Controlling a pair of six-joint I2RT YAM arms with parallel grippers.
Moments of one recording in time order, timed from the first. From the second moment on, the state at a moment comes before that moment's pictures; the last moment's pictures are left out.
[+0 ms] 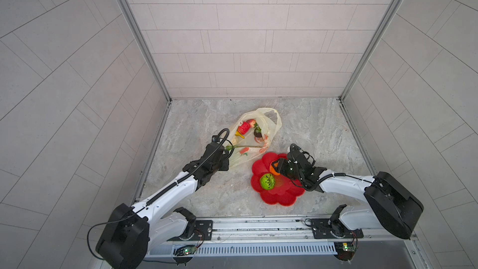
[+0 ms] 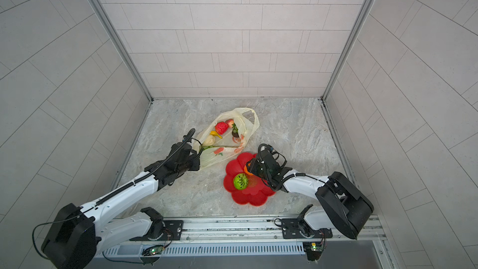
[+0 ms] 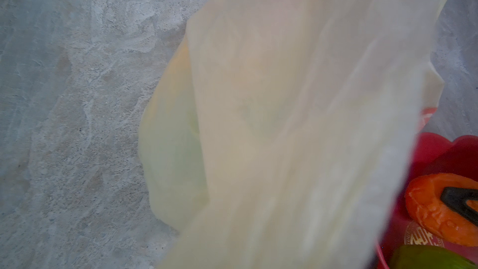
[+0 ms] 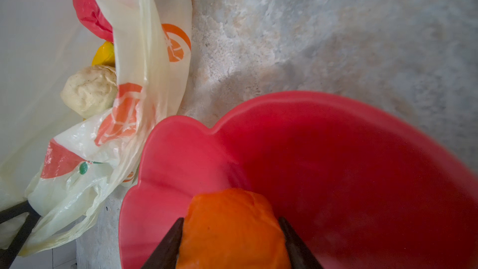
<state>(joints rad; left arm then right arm) -0.53 1.09 0.57 -0.30 -0.15 -0.43 0.65 1.35 0.45 0.14 -0.01 1.06</state>
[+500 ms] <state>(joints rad) -0.53 1.09 0.57 -0.30 -0.15 -0.43 0.65 1.19 0.39 0.03 0.08 1.07</state>
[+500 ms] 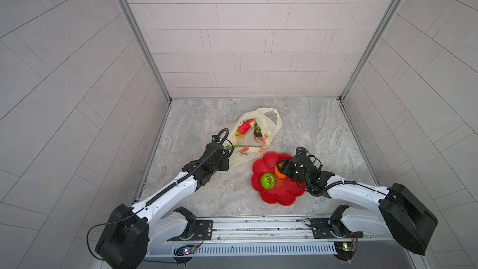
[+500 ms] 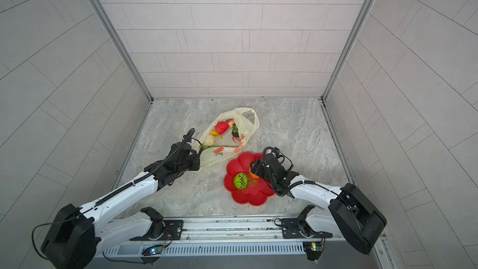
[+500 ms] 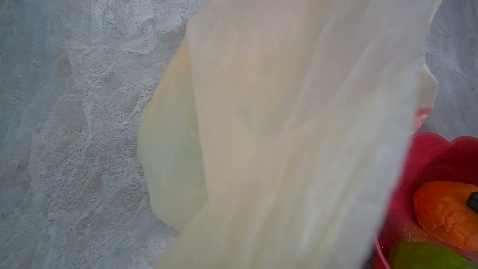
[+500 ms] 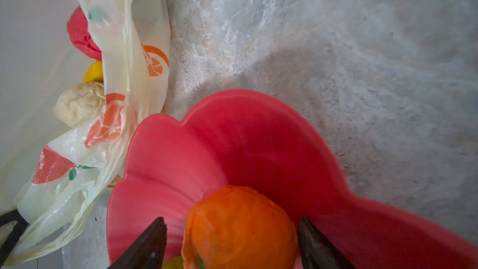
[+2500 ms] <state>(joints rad) -0.53 1.14 0.71 -0.57 -0.21 -0.65 0.74 1.41 0.98 -0.20 0.12 0.36</state>
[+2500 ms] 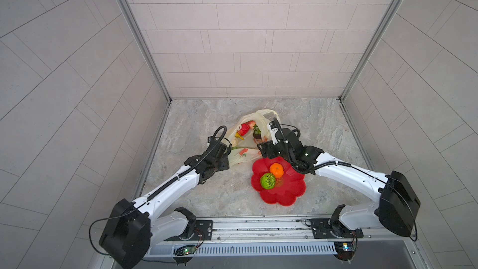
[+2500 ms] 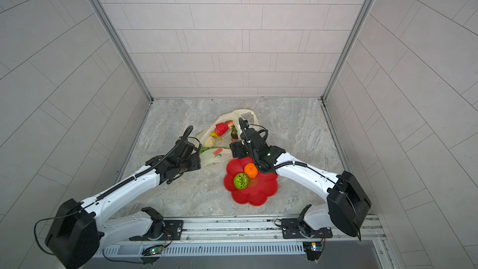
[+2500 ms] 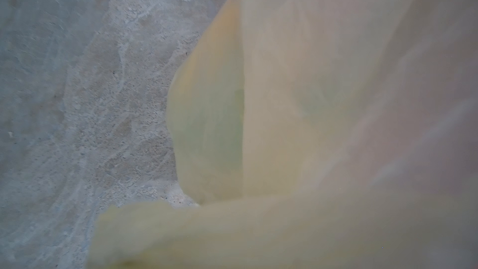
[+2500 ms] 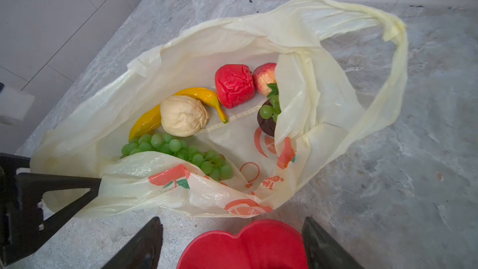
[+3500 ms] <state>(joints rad) -0.33 1.25 0.66 -0.39 -0.10 -0.65 0.80 2.23 1.81 -0.43 0.02 0.22</state>
